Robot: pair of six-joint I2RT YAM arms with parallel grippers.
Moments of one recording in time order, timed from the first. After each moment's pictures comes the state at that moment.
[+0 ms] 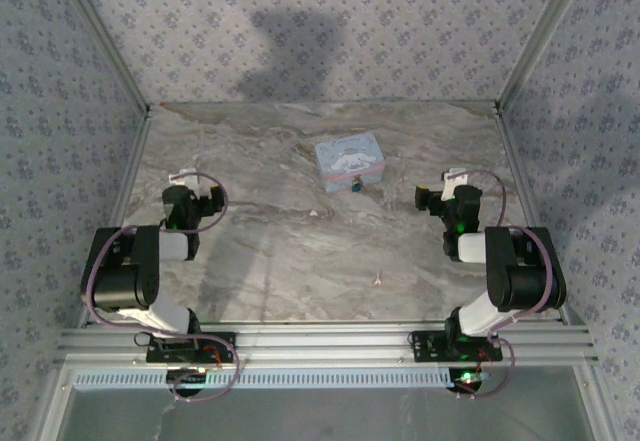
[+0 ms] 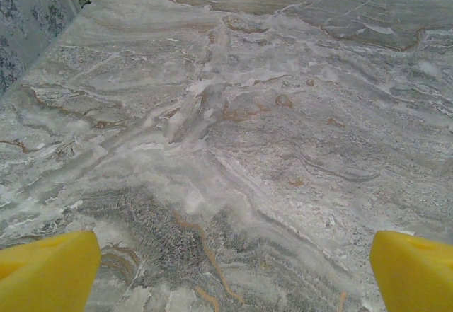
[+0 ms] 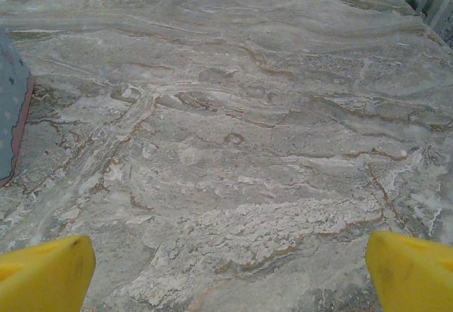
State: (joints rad) left arm 0.02 1.56 0.42 0.73 -0.08 -0.04; right arm -0.03 1.54 0.40 0.75 0.00 -0.03
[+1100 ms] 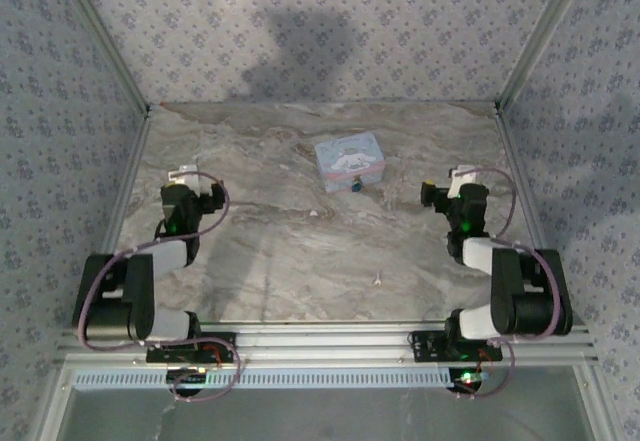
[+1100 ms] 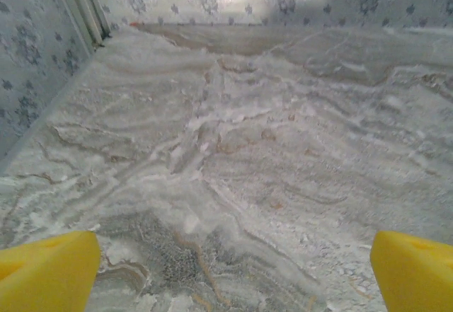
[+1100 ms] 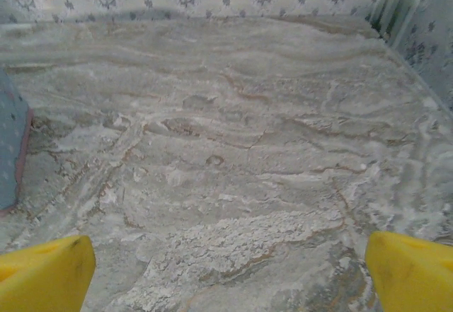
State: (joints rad) left arm -0.03 1.34 0.41 0.60 -0.13 -0.03; right arm -0.04 1.36 0.39 0.61 0.04 -0.01
